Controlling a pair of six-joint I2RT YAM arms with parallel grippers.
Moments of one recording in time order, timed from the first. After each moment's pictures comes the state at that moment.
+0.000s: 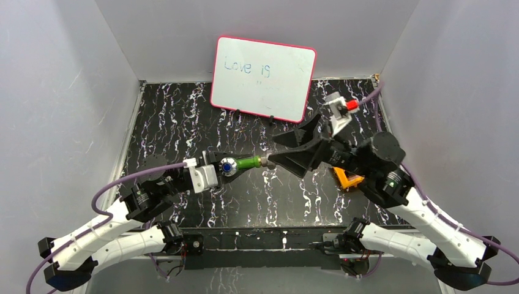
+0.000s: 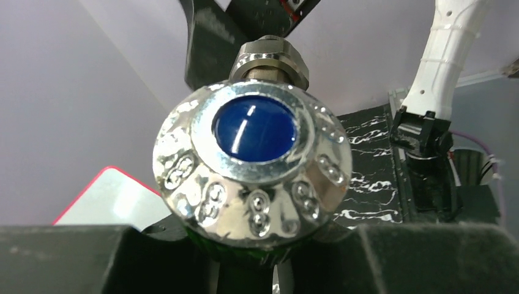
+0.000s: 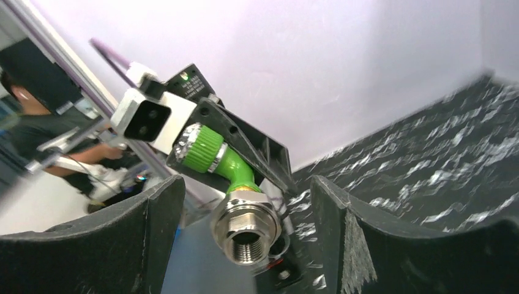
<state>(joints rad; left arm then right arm) -1.01 0.71 0.89 0.02 0.37 0.43 0.95 0.83 1.10 0.00 -0.37 0.66</state>
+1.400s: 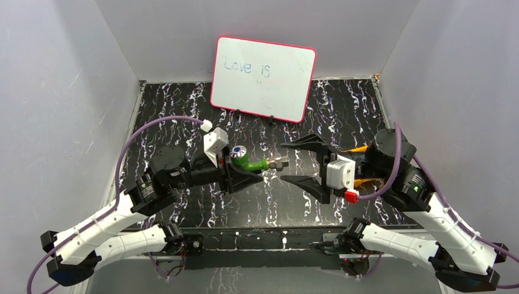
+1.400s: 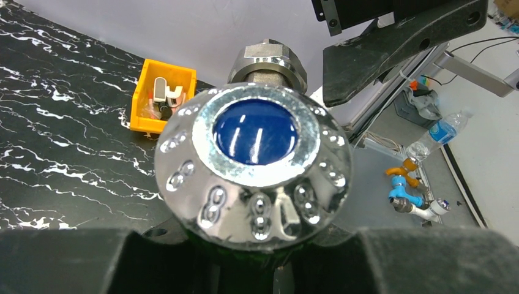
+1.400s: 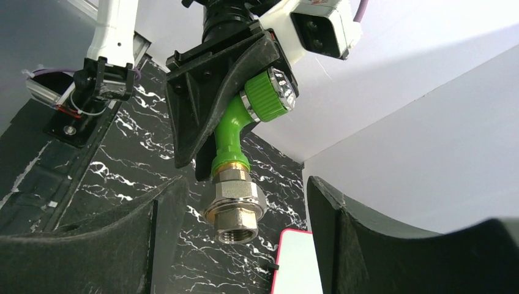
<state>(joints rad) -1.01 0.80 0.98 -0.16 0.38 -0.34 0.95 0.79 1.24 -0.41 -0.70 -0.74</state>
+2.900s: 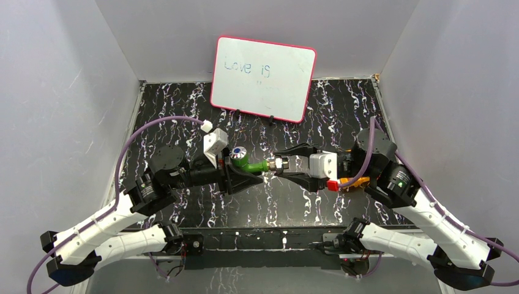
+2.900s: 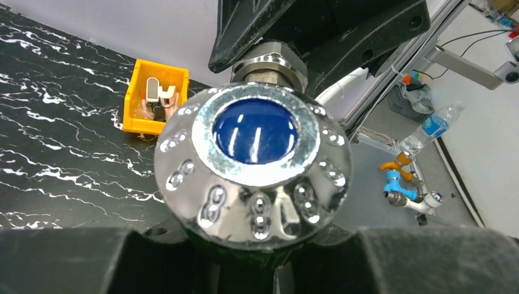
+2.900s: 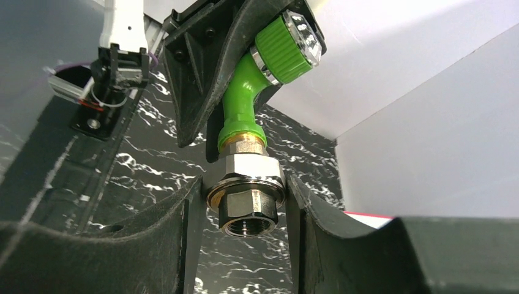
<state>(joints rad) -1.01 0.80 0.98 -0.16 0.40 -0.36 0.95 0.82 1.17 -0.39 -0.68 -0.69</state>
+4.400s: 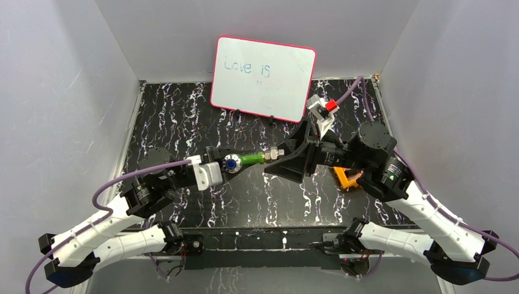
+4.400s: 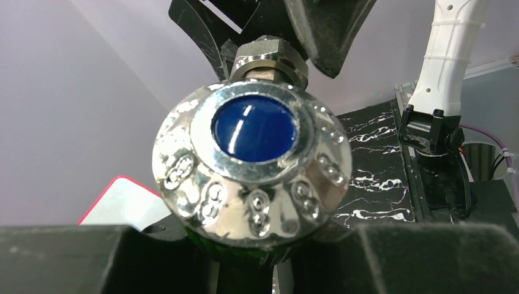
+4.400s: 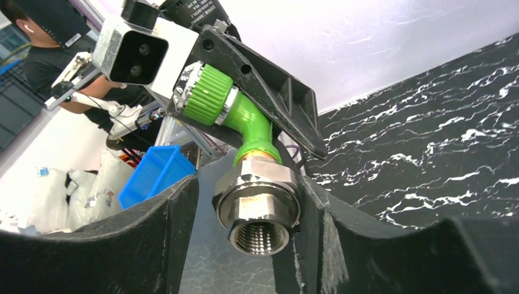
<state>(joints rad) -1.01 0.76 0.97 -0.03 0.38 0.45 0.94 0.88 1.21 -0.19 -0.55 0.55</state>
